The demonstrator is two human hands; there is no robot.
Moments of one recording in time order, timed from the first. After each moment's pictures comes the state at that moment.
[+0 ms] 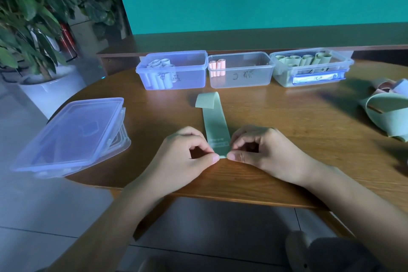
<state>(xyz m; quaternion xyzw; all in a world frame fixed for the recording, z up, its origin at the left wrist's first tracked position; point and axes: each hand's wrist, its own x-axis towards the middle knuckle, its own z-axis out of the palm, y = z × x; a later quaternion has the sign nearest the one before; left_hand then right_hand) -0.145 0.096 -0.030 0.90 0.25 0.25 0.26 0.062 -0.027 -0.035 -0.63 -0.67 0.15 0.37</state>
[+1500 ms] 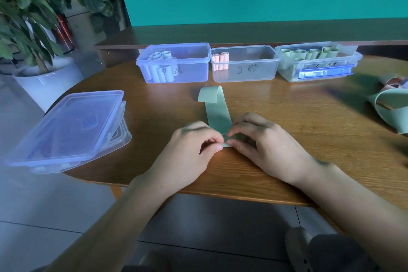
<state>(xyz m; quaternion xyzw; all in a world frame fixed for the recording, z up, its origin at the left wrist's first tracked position) -0.134 0.101 -0.038 0.92 0.20 0.27 0.18 0.052 -0.015 -0.046 -0.65 -0.69 -0.04 0.31</state>
